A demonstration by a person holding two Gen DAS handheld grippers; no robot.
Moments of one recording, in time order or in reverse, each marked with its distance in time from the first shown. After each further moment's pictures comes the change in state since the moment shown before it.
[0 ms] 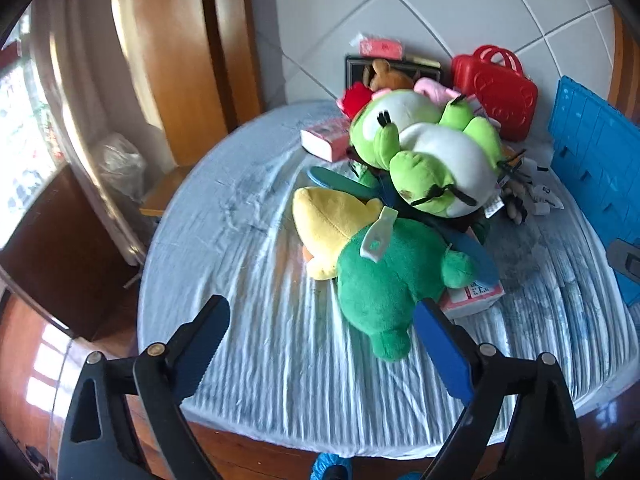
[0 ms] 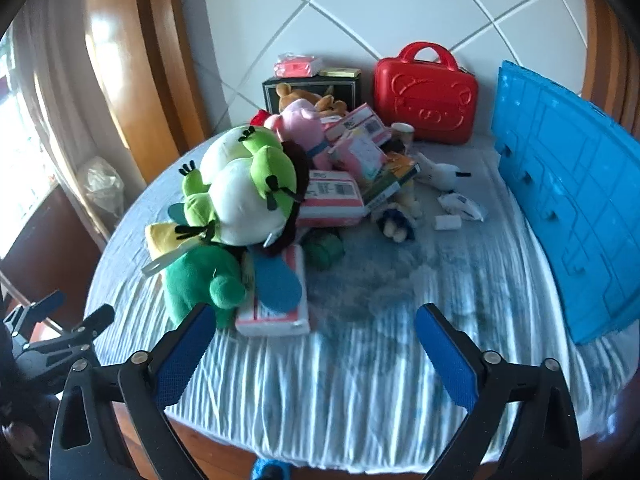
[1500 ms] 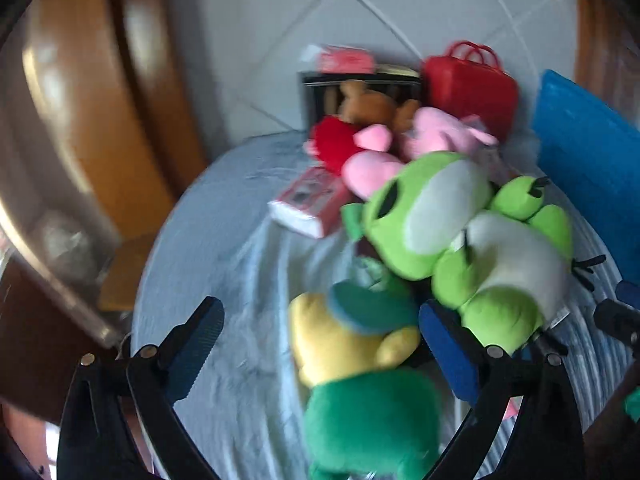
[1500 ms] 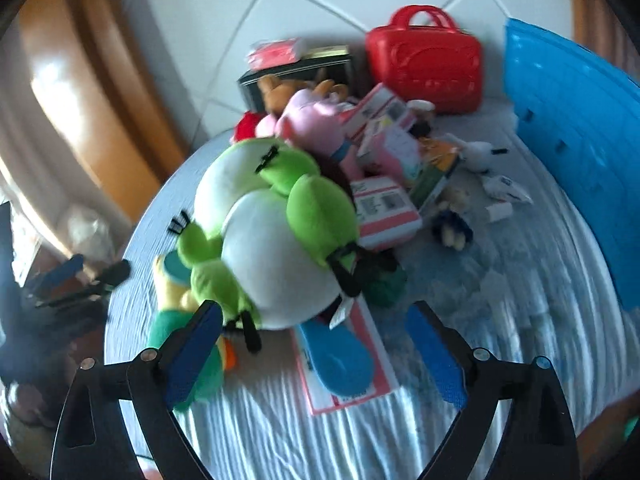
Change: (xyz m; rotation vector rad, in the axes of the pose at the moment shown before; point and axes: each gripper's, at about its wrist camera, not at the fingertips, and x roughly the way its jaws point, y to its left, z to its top) left arm 0.094 0.028 0.140 0.241 -0.054 -0.159; right arm 0.084 0.055 0.067 0.223 0.041 -0.024
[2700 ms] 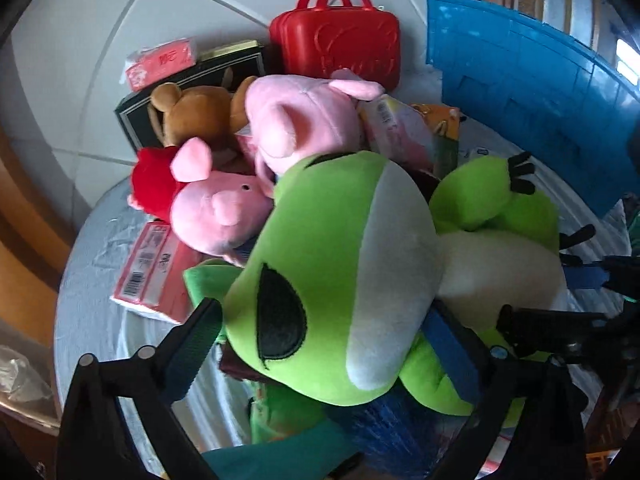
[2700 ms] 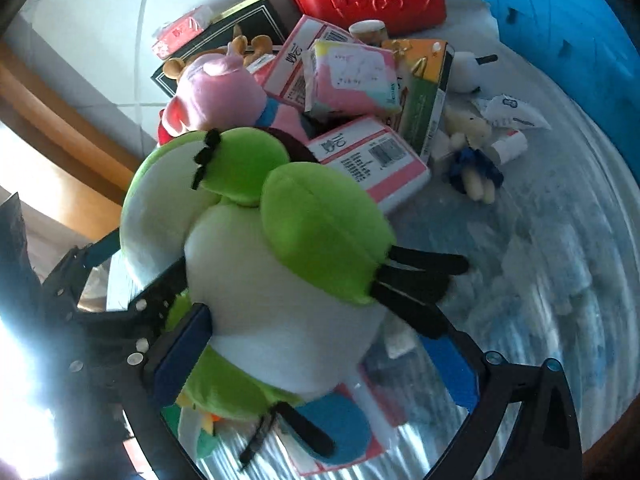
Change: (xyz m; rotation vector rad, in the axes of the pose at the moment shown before) left arm 0.113 -0.106 0.059 0.331 0.070 -0.284; right arm 0.101 -0.047 0.037 0.244 0.189 0.042
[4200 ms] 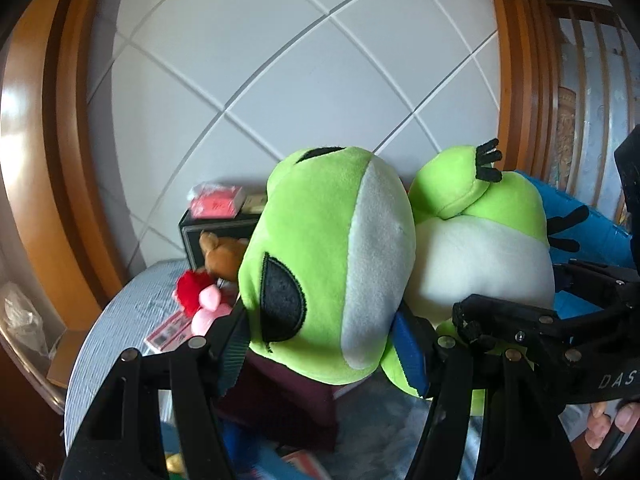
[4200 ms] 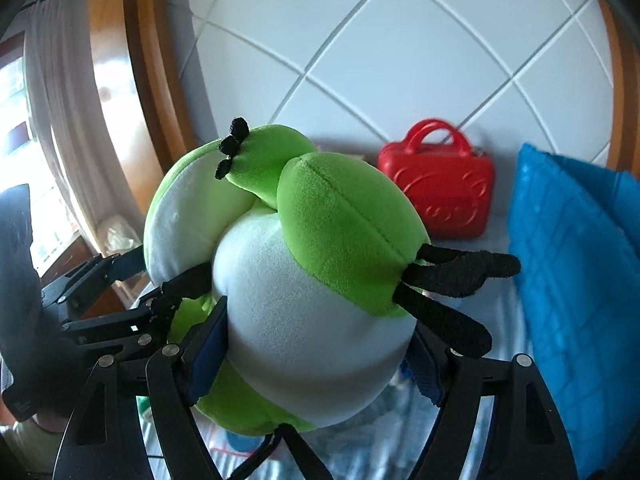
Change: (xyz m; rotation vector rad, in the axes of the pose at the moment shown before) left arm -0.172 -0.148 0.083 -0.249 -0.440 0.227; right arm -0.232 -0.032 0.052 -0.492 -0.396 0.120
